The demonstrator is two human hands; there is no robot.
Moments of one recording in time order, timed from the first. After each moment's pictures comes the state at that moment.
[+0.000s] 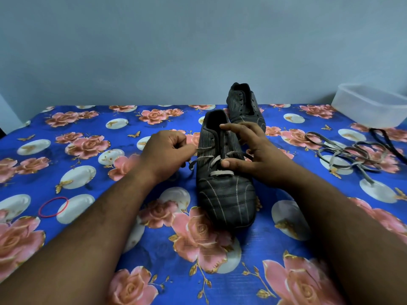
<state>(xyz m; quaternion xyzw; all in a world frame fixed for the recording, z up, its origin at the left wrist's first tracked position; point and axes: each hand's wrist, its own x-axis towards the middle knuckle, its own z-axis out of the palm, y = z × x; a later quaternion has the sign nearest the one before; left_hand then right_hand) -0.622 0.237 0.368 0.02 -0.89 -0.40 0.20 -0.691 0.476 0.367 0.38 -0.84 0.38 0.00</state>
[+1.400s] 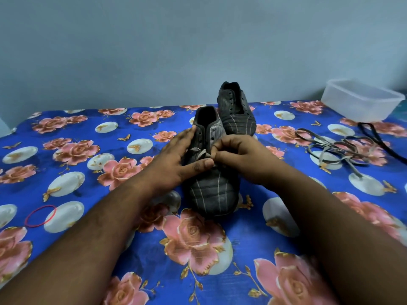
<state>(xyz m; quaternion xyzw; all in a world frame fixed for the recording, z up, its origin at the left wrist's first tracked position) -0.620 0.253 0.362 -0.06 -0.92 -0.38 0.04 -0.669 0.461 0.381 0.34 -0.78 0.51 -0.11</state>
